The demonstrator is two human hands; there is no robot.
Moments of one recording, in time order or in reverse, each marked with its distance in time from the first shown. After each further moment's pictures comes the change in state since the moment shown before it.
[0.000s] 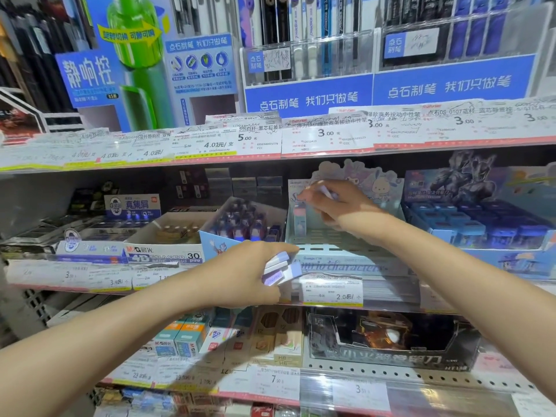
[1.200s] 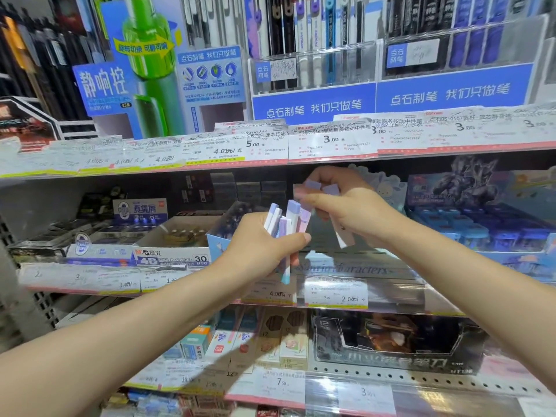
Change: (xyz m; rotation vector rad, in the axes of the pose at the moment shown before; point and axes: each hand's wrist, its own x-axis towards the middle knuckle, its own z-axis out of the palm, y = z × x) left_hand 0.014 0.015 0.002 -0.841 0.442 -0.175; right_hand -0.020 -0.044 0.001 0.177 0.046 -0.163
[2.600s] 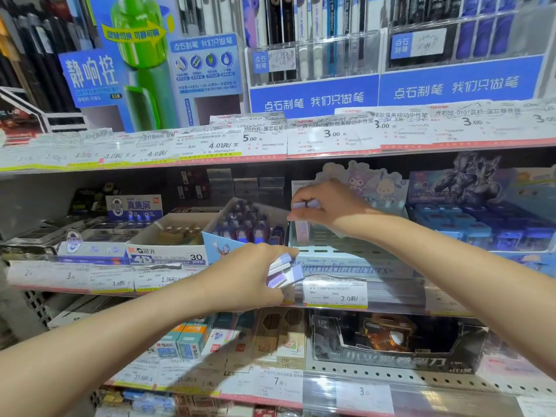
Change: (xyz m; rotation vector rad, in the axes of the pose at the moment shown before) left_hand -0.008 -0.009 -0.016 0.893 -0.376 0.150; right_hand 0.029 0.042 0.001 -0.547 -0.210 -0.042
